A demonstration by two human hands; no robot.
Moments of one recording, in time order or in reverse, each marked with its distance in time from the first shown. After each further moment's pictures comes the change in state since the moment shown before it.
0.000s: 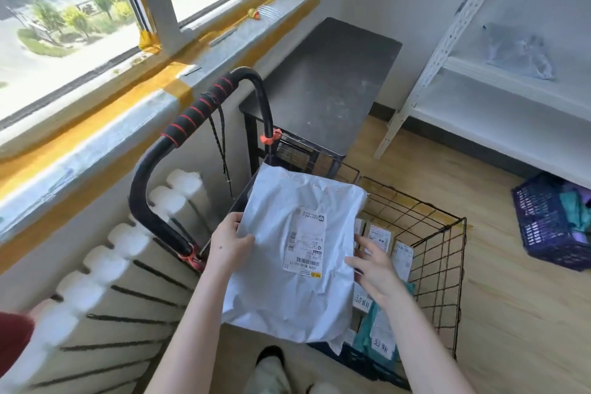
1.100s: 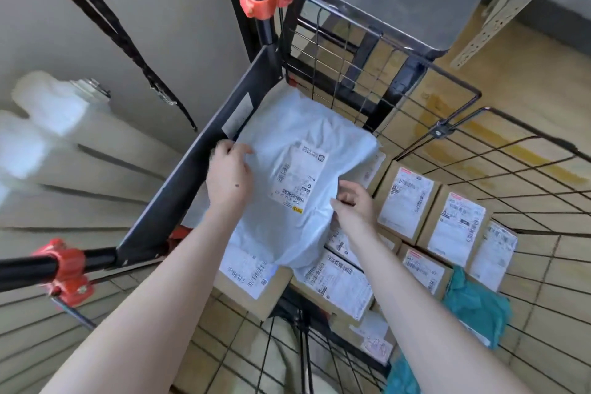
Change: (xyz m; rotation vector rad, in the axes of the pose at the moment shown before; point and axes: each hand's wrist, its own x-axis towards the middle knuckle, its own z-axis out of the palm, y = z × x) left_hand 0.271 -0.148 0.158 0.531 0.320 0.144; right_hand 0.337 0.154 0.030 -0.303 0.107 0.003
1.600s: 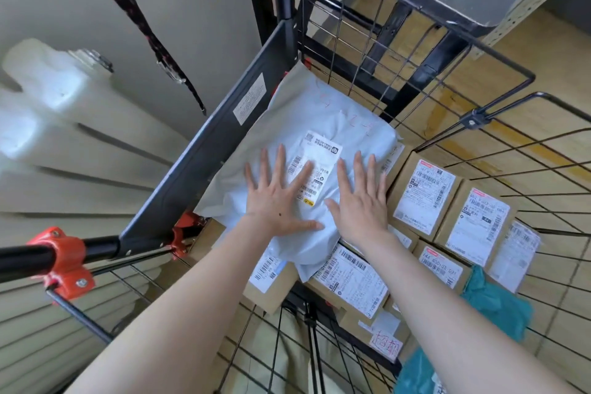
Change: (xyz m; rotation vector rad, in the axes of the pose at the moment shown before) left_hand -0.040 -0.013 0.060 0.501 -0.544 0.343; right_hand 0.008 0.014 0.003 -1.403 -0.093 -0.574
